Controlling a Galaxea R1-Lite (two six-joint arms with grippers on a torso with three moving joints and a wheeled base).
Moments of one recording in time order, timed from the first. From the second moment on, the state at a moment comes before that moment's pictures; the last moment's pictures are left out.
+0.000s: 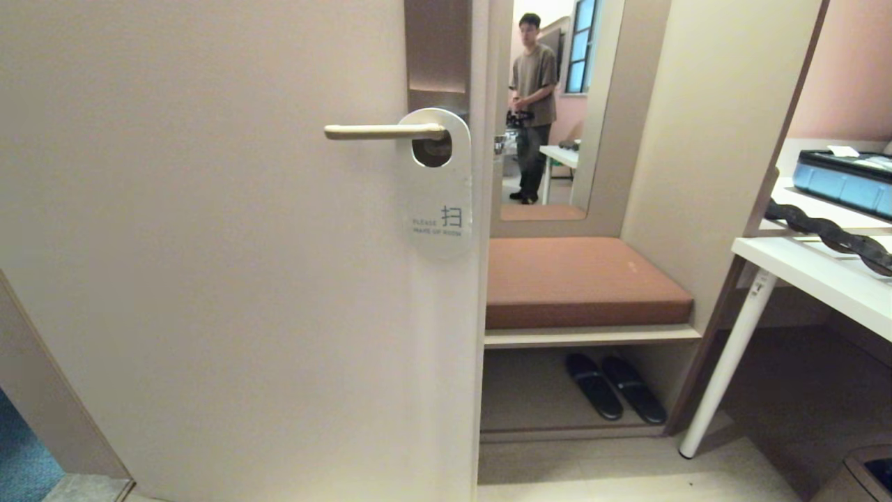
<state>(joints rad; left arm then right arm) 0.00 0.00 0.00 -0.01 0.03 -0.08 0.01 0.12 -0.35 0.20 -0.14 0.01</state>
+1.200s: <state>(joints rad) 0.00 0.00 0.00 -0.01 0.03 -0.08 -0.04 0.79 -0.41 -0.25 -0.18 0.02</state>
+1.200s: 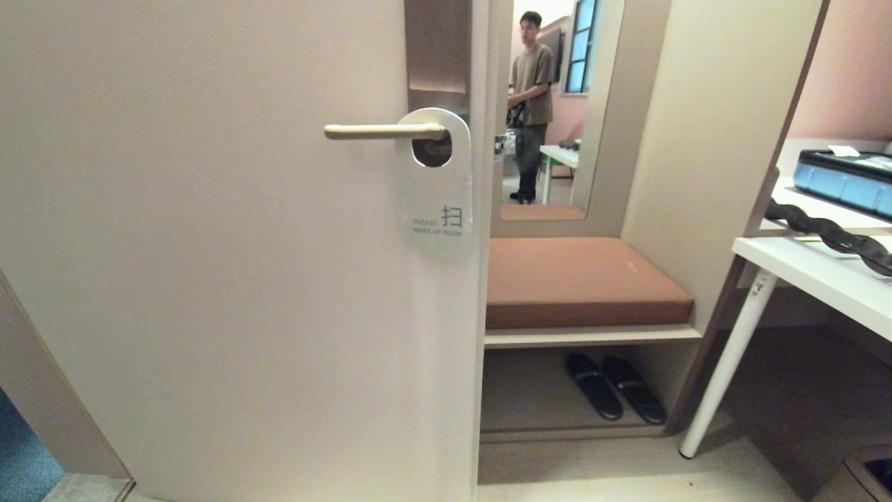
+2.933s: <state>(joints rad) 0.00 0.00 0.00 -0.01 0.03 -0.08 0.02 1.64 -0.79 -0.80 0.89 -0.13</state>
